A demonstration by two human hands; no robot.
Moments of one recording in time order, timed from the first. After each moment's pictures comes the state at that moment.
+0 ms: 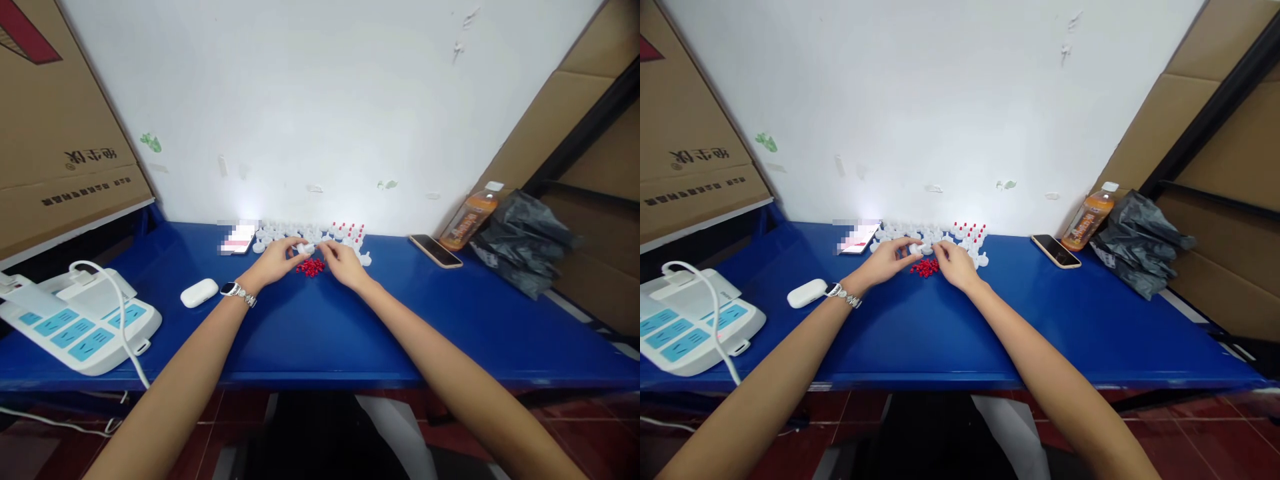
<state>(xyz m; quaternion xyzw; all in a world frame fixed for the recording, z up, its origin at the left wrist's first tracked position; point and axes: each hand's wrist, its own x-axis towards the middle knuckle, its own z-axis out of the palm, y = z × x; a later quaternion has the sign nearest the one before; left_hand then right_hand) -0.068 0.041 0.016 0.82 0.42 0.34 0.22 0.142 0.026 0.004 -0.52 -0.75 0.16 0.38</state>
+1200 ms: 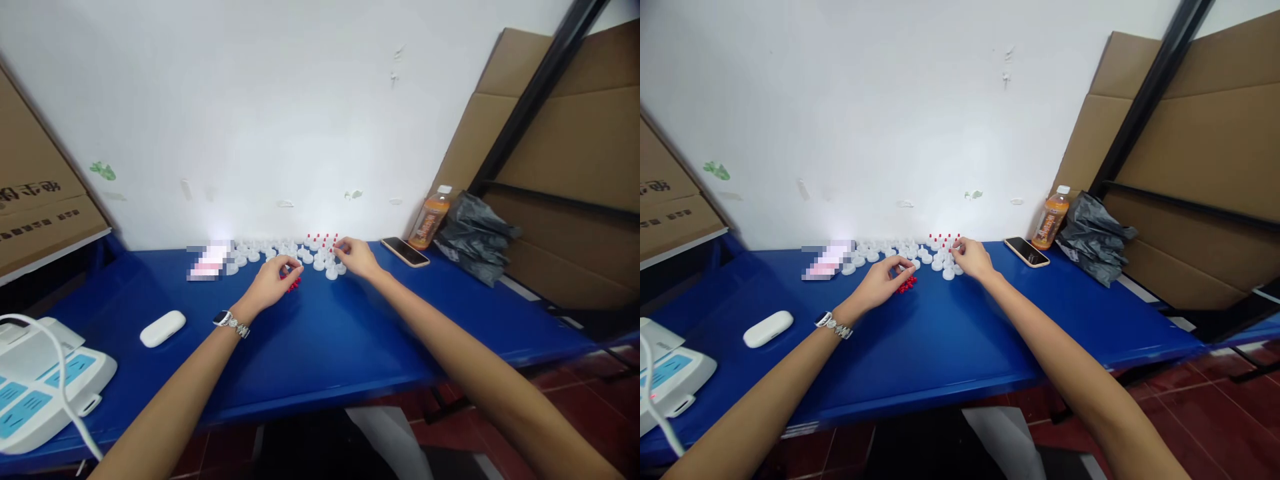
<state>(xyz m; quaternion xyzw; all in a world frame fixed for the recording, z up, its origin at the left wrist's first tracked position) -0.023 0.030 0.020 0.82 0.40 0.35 0.21 0.241 0.051 0.021 -0.66 -0.67 0.08 0.34</state>
